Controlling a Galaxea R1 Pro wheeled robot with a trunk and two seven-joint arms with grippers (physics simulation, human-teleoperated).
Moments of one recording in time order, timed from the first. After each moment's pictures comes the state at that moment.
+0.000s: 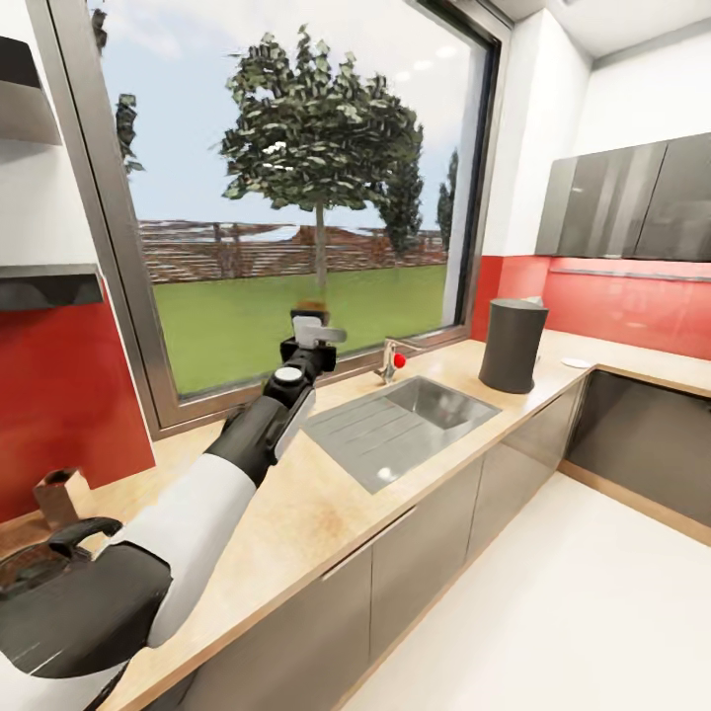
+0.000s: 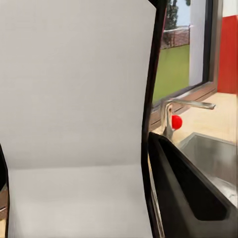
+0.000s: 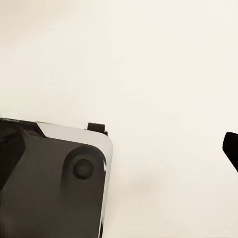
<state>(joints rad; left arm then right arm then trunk) -1.12 -0.17 -0.34 -0.78 0.10 0.28 0.26 -0.15 -0.05 0.18 -0.06 -0.02 -0.16 -0.03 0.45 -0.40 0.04</state>
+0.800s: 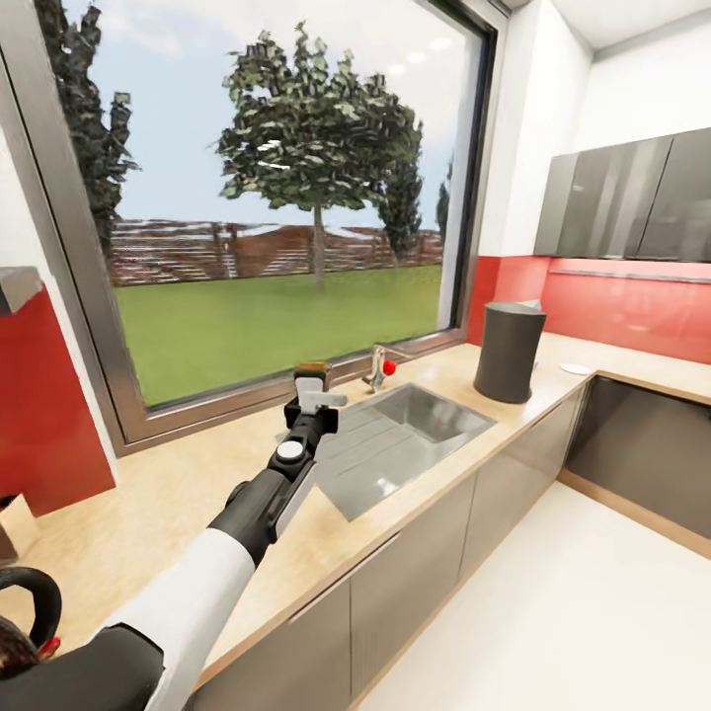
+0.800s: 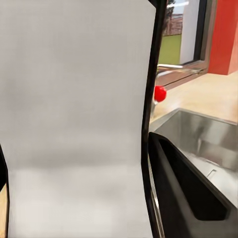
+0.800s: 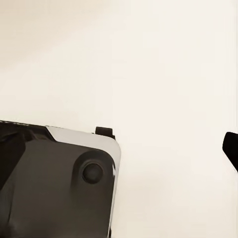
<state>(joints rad) -0.88 -0.17 -0.35 -0.78 0.10 0.10 0.26 -0.15 -0.04 0.18 -0.07 -0.02 -0.16 -0.03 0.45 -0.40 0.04</state>
